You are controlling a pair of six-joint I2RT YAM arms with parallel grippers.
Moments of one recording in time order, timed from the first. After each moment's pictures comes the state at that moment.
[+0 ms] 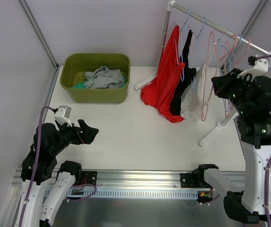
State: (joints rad) left arm -0.20 0.38 0.86 -0.89 0.25 -0.38; right arm 0.07 0.98 1.58 -0.74 -0.06 0.33
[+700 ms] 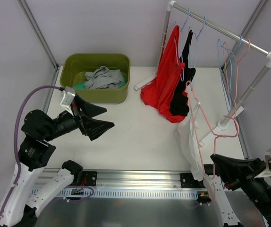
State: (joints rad) left arm -0.39 0.56 1.00 -0.39 0.65 -0.50; right arm 0.08 0.38 1.69 -1.33 -0.41 0.31
